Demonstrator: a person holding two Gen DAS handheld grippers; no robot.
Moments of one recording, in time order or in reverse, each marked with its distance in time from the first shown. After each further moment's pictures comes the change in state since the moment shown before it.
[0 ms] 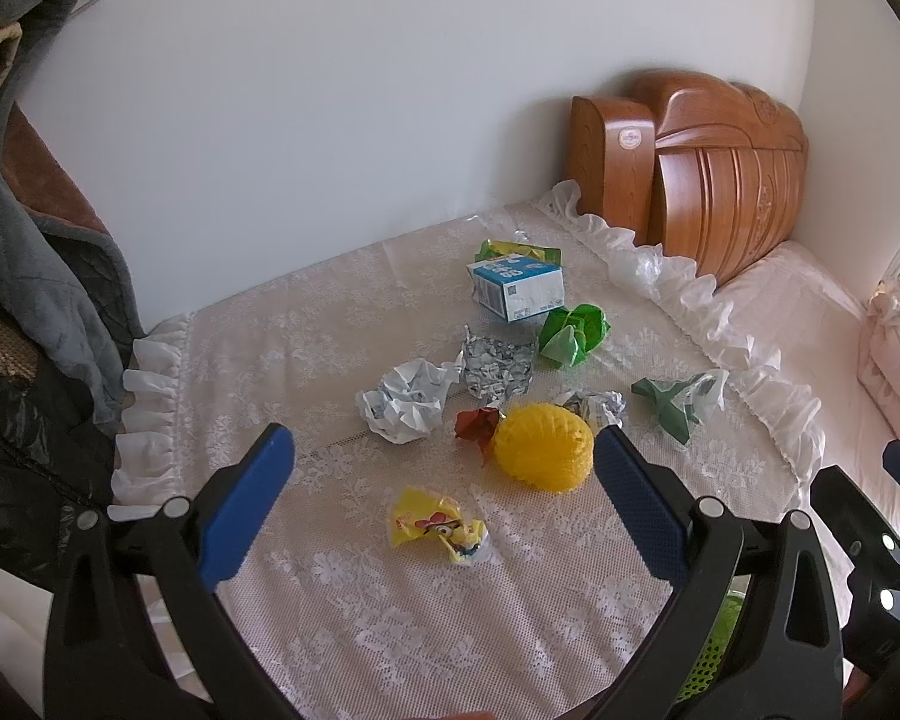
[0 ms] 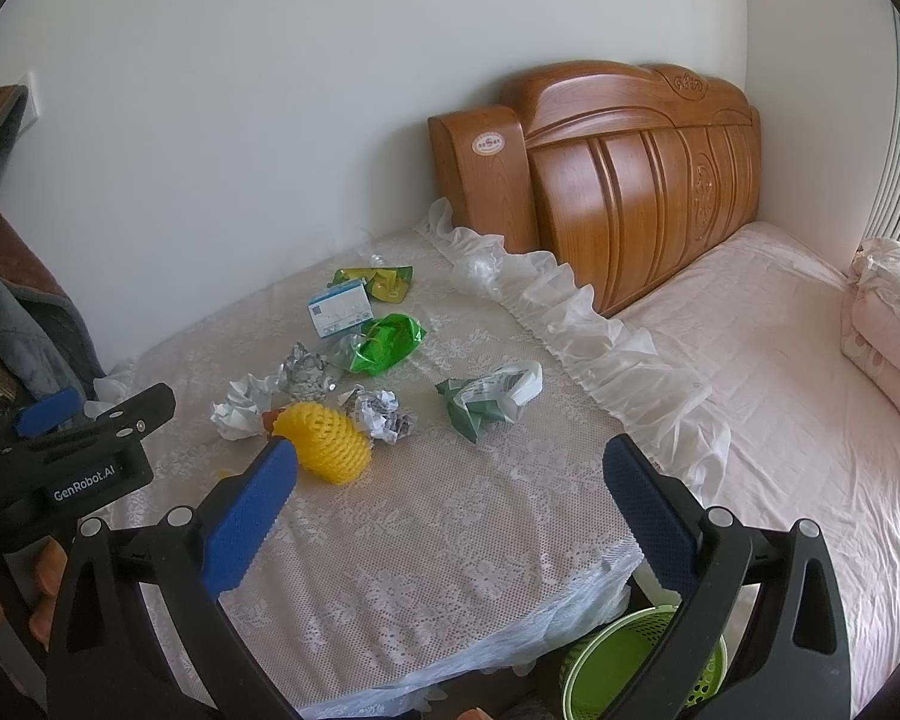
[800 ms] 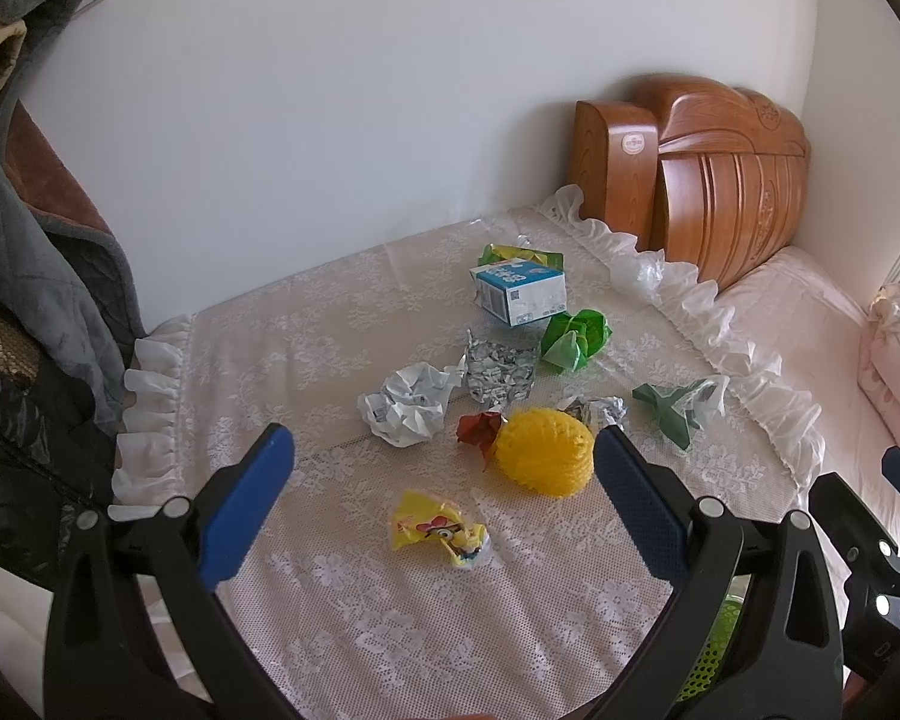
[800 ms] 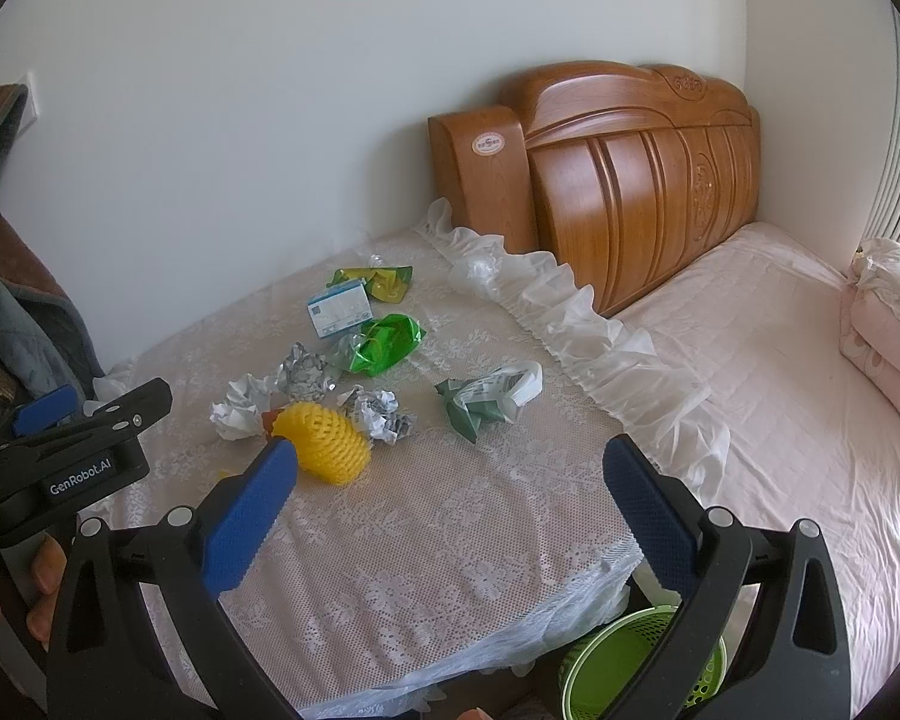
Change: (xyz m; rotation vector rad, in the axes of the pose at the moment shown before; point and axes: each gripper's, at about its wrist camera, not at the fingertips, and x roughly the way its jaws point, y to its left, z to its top) left arm -0.004 0.006 0.002 -0.009 -0.008 -0.001; right arm 0.000 -0.001 -0.001 -0.001 -0.002 -0.002
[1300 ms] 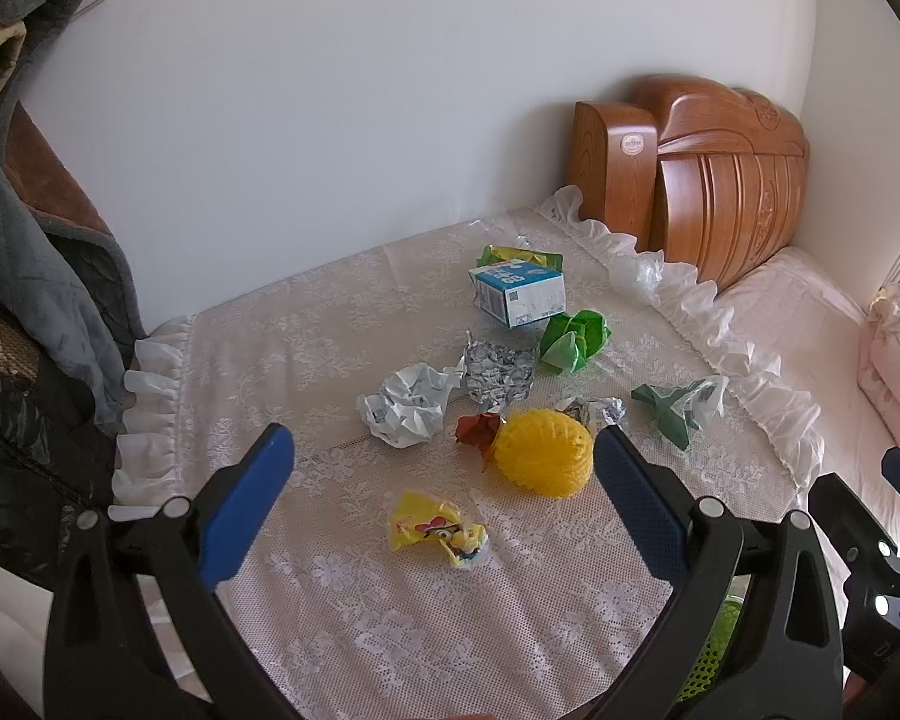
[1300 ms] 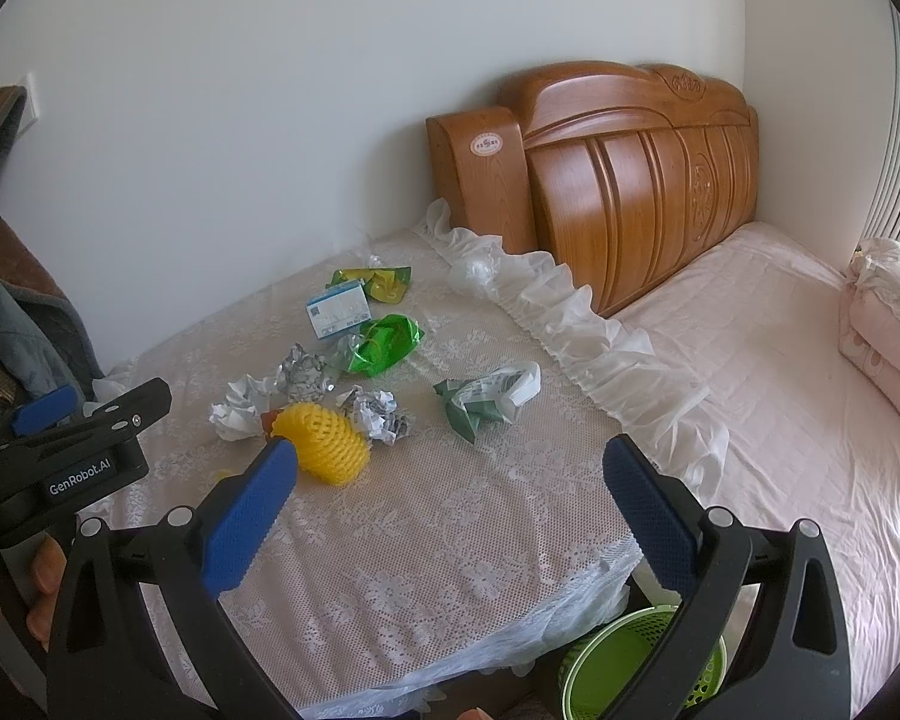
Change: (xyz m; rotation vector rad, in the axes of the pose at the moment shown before) left arm 0.000 -0.001 0.001 0.000 -0.003 -0.002; right arm -0.001 -0.001 -0.001 0.002 -0.004 0.000
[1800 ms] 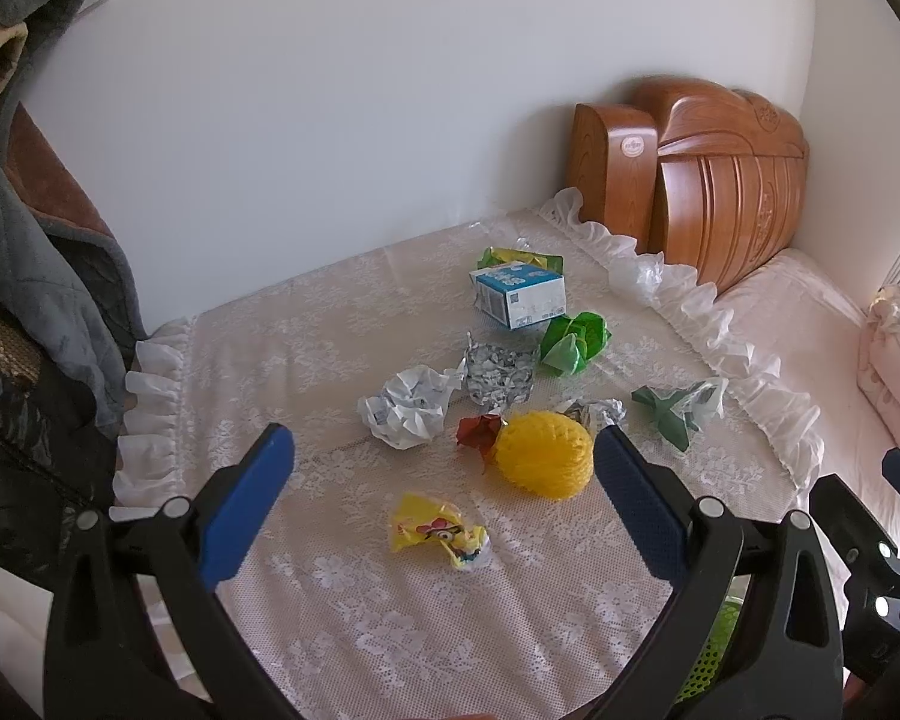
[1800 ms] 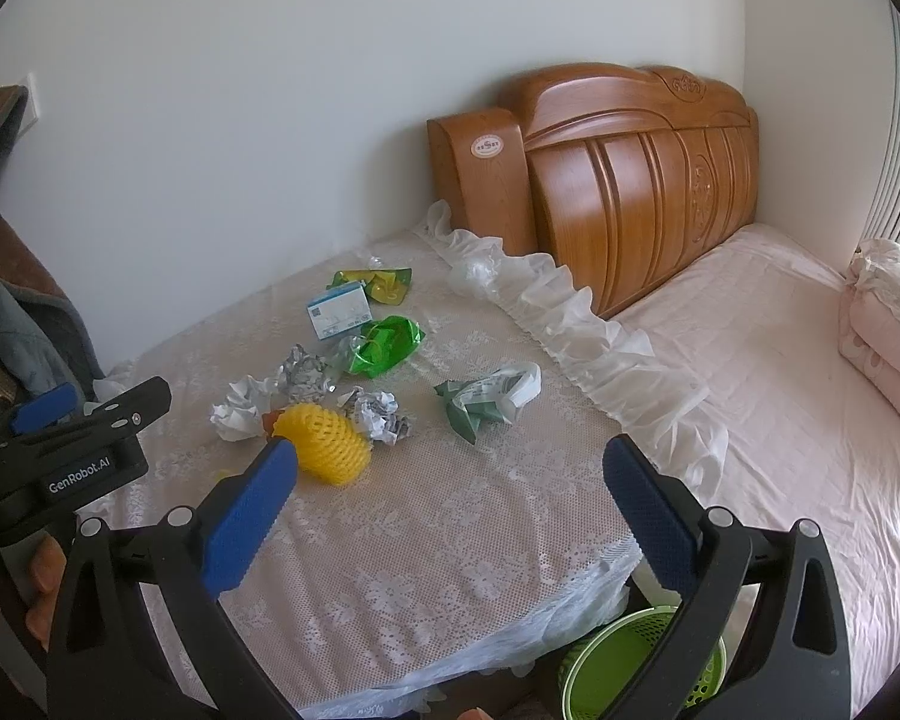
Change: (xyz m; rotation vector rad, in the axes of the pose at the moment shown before) left arm -0.001 -0.002 0.000 0.000 -0.004 -0.001; right arm -0.001 0.000 0.000 0.000 -0.002 -0.002
